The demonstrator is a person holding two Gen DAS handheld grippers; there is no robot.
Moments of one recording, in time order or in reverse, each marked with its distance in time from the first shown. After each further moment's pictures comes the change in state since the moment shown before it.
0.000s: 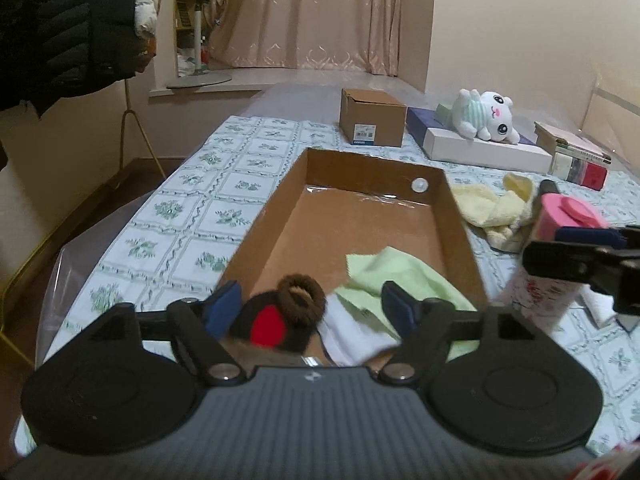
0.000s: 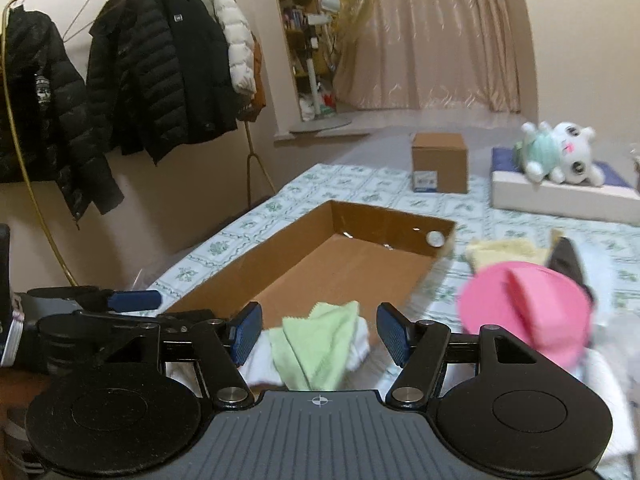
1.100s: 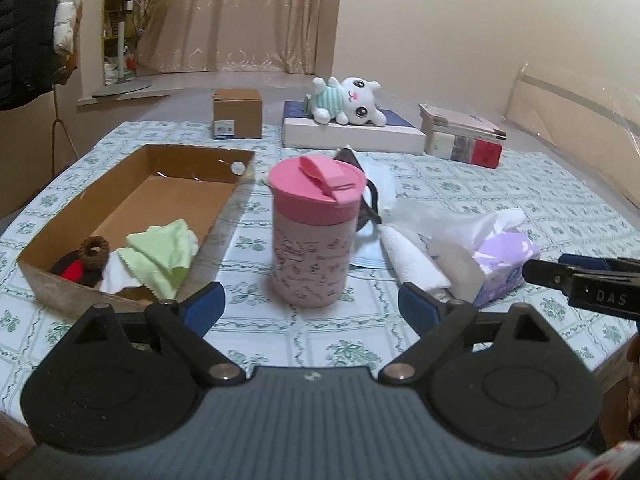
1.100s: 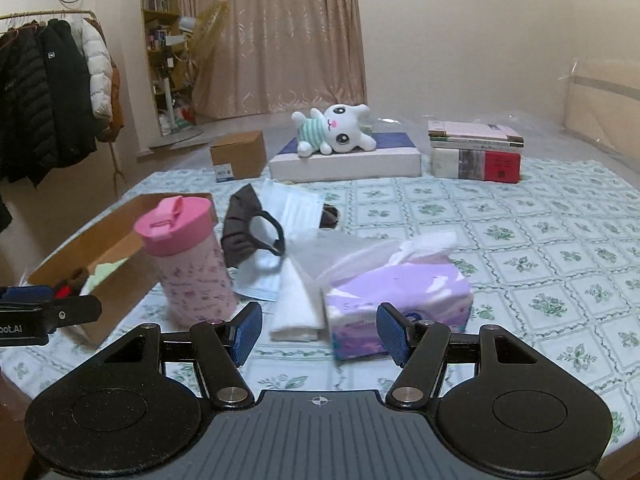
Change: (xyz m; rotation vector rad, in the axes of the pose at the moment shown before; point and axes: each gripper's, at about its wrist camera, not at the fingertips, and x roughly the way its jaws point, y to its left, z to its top) left arm -0.061 -0.203 -0.038 0.058 0.000 -0.178; right arm -0.190 -0.157 -0.077 0.132 -0.018 -0.360
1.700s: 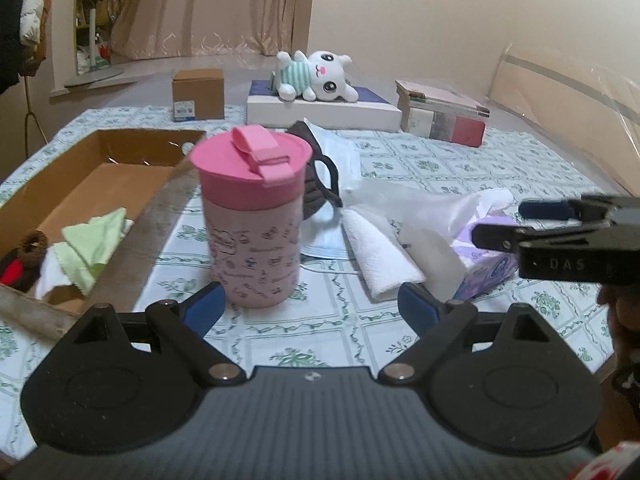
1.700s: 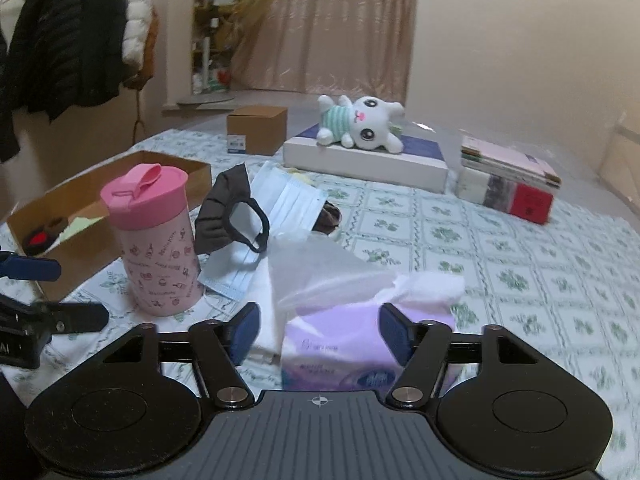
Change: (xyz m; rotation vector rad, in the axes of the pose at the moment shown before) left arm 0.055 -0.037 -0.004 0.019 0.053 -0.054; right arm 0.066 -0.022 0.023 -0.230 0.043 0.057
